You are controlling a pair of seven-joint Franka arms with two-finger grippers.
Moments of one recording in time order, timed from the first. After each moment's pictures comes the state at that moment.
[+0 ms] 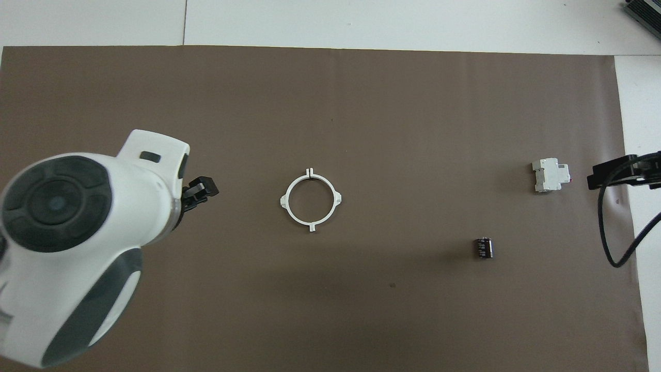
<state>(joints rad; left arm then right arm) -0.39 -0.23 0.00 -1.90 0.17 1.66 -0.80 0.07 -0.03 -0.13 -1.58 -0.01 1.50 -0.04</state>
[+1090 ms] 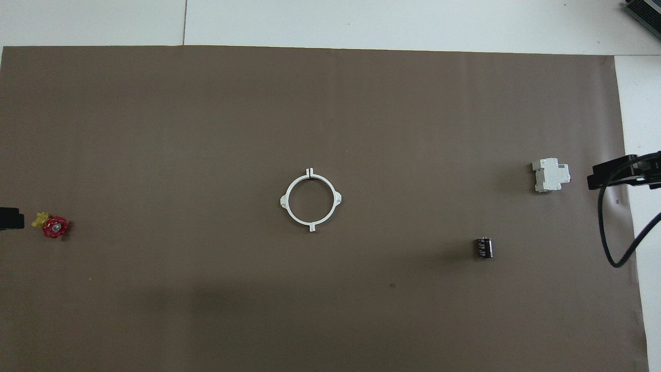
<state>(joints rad) -0.07 -0.30 0.11 -1.93 0.13 1.69 -0.02 0.07 -0.03 -0.13 -1.58 -0.01 1.50 -0.04</state>
